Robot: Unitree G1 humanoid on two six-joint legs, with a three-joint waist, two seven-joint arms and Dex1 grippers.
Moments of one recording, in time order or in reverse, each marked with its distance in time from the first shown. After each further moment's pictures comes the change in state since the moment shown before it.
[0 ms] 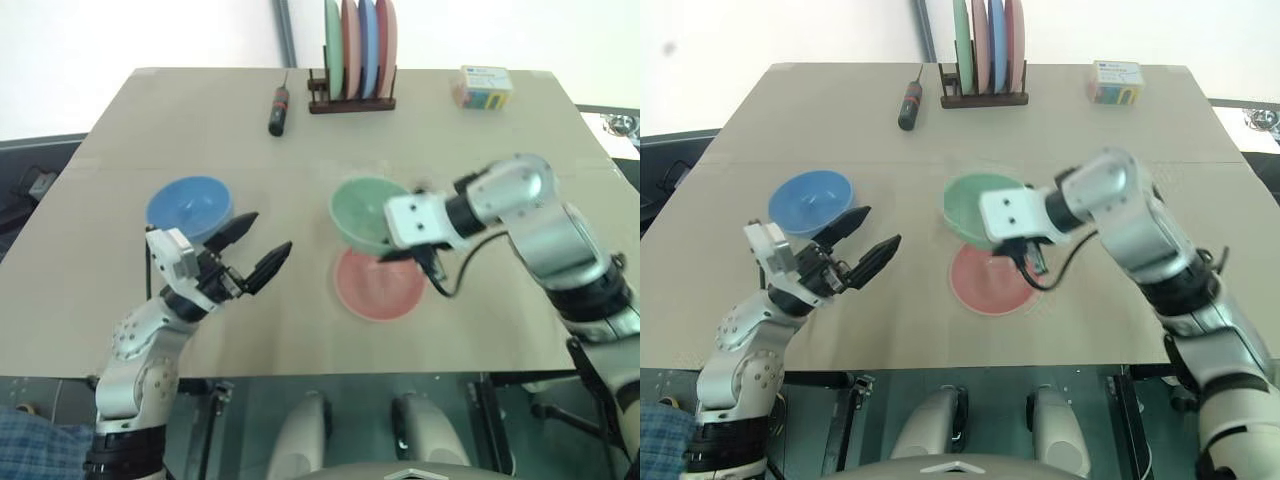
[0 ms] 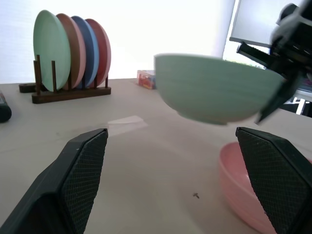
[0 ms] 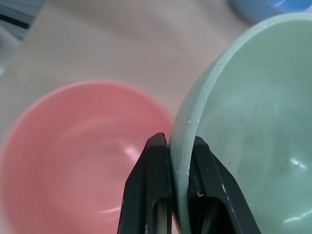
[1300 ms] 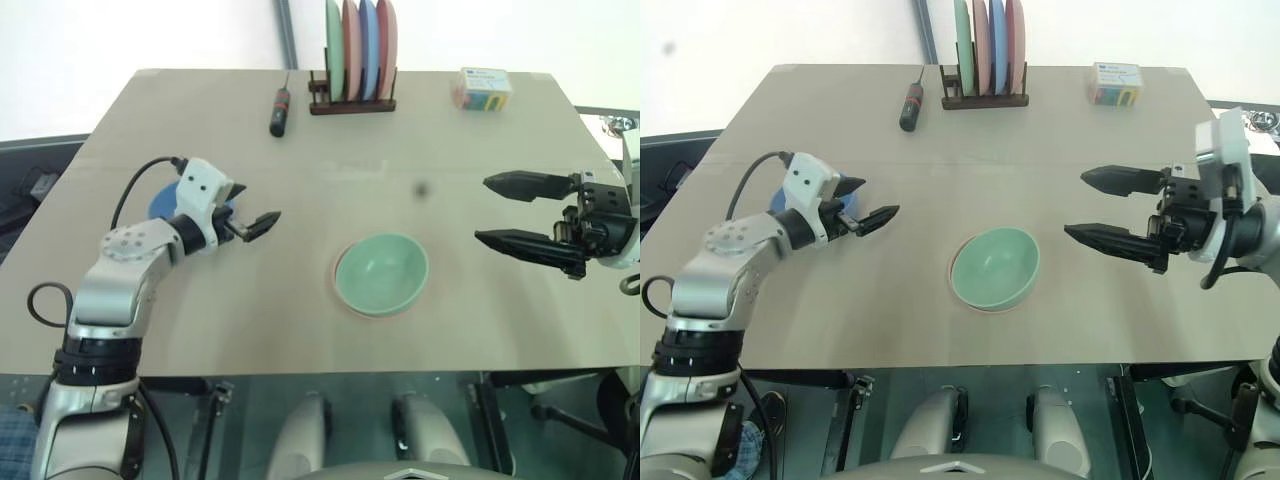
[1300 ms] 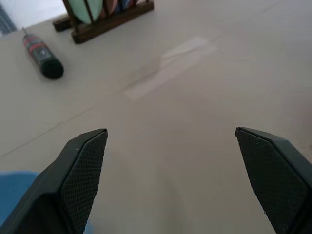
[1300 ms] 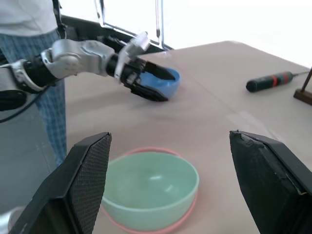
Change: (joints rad) left arm -0.432 0.314 -0.181 0.208 0.363 0.465 0.168; right arm 0.389 -0.132 -0.892 -0.254 0.890 0.465 -0.349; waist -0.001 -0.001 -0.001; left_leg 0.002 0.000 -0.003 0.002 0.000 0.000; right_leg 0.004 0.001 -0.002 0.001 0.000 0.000
